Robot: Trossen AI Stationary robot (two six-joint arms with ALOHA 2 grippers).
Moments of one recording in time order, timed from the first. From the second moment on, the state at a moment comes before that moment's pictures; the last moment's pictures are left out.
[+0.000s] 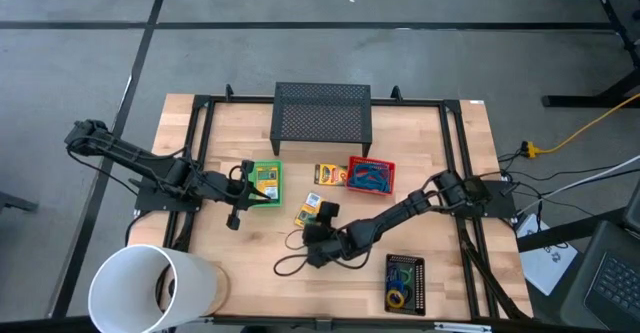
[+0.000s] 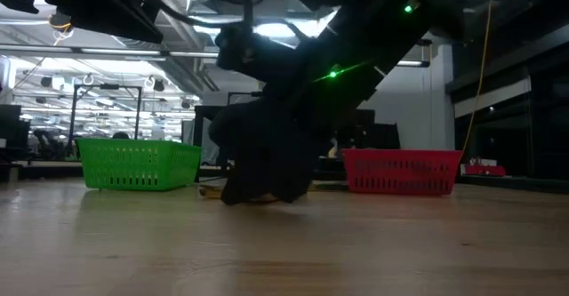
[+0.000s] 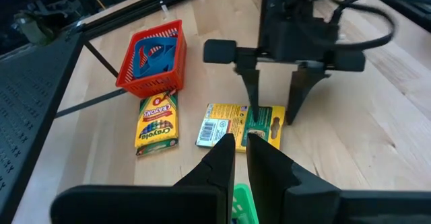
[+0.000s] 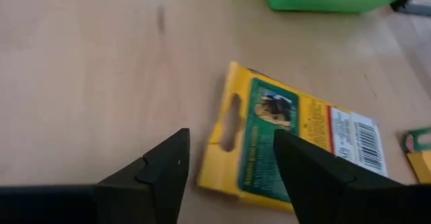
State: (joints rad) left arm -0.31 0.79 0.54 -0.21 -0.27 0.18; right arm 0.40 2.26 1.47 -0.27 0.66 0.36
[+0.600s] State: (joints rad) left arm -0.31 0.79 0.54 -0.22 -0.27 0.17; right arm 0.38 2.26 1.46 -0.30 0.65 0.46
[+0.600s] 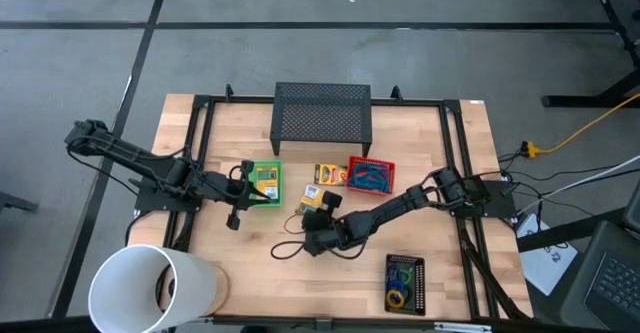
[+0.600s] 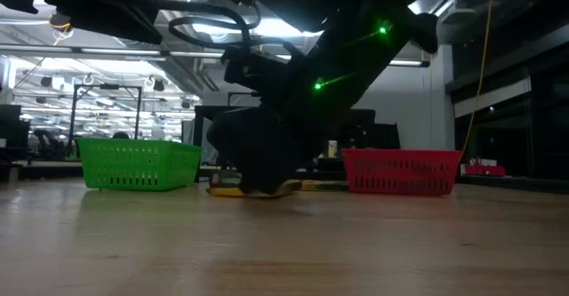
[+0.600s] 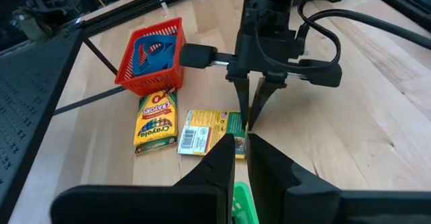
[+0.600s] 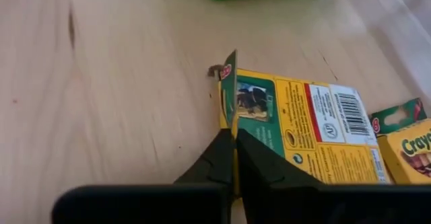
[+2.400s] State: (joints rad) left arm -0.30 0.15 0.38 -0.28 -0.84 0.19; right arm 0.13 2.26 1.85 -0.15 0.34 -0.11
